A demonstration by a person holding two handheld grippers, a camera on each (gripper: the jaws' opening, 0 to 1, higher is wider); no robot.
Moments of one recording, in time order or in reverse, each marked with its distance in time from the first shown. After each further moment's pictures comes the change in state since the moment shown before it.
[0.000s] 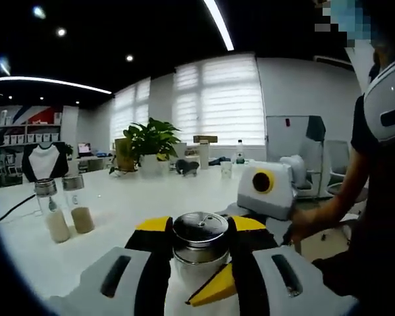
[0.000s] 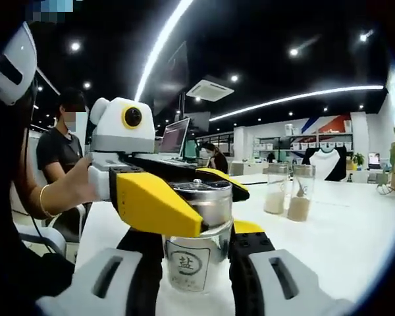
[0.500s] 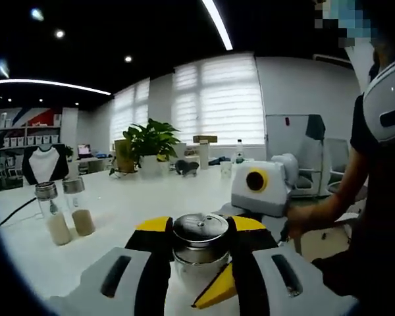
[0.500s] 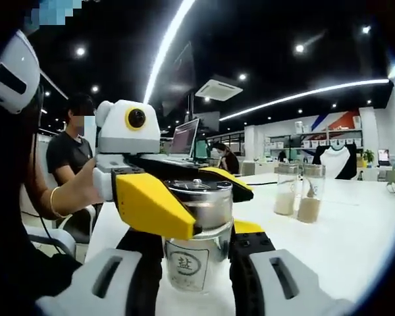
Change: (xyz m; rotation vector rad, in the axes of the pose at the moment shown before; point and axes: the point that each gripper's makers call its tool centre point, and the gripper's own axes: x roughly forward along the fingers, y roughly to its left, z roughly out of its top) left arm -0.001 -0.002 0.003 0.015 0.005 -0.007; right arm 0.000 0.007 0.004 0.020 -0.003 0.095
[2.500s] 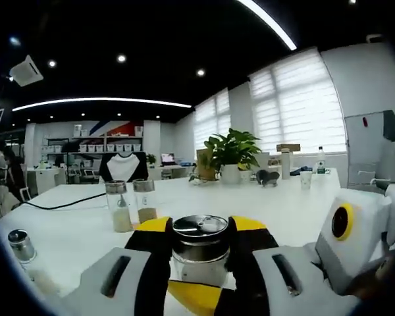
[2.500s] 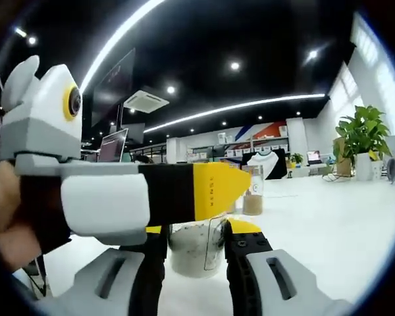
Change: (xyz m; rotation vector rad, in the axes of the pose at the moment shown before) left arm -0.011 0.039 0.002 0.002 -0.071 0.613; right arm -0.001 -0.027 -0.004 0.036 -0.086 -0.554
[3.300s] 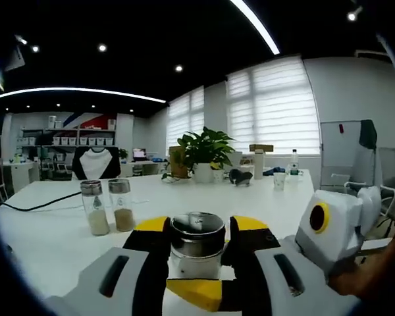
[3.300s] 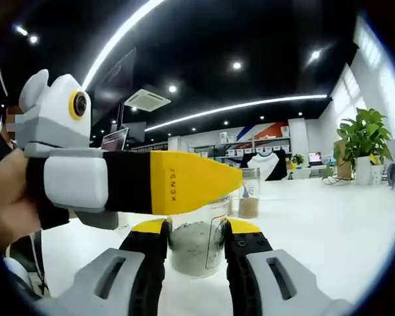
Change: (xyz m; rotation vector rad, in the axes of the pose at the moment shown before) left arm 0.002 -0.015 0.008 -0.036 0.024 -0.184; right arm -0.003 -0.007 0.006 -0.021 0.001 0.003
